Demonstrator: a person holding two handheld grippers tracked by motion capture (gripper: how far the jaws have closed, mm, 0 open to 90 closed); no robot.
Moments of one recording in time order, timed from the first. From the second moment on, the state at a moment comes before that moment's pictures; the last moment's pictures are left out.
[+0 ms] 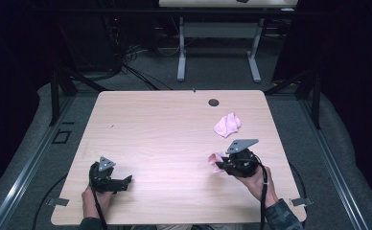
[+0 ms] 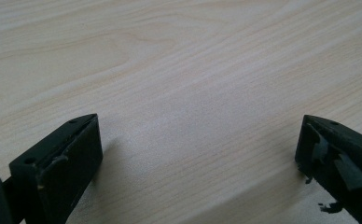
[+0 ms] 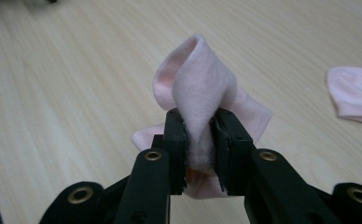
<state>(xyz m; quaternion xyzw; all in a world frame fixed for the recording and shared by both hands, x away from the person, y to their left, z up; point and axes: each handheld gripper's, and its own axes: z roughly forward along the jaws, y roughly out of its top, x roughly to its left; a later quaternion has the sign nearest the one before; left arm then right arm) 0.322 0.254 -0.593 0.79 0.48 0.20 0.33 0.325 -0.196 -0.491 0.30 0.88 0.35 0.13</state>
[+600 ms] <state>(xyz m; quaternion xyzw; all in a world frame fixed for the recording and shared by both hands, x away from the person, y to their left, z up) 0.322 0.254 -0.593 0.78 0.49 0.20 0.33 0.288 -0.134 -0.529 0.20 0.93 0.31 0.07</state>
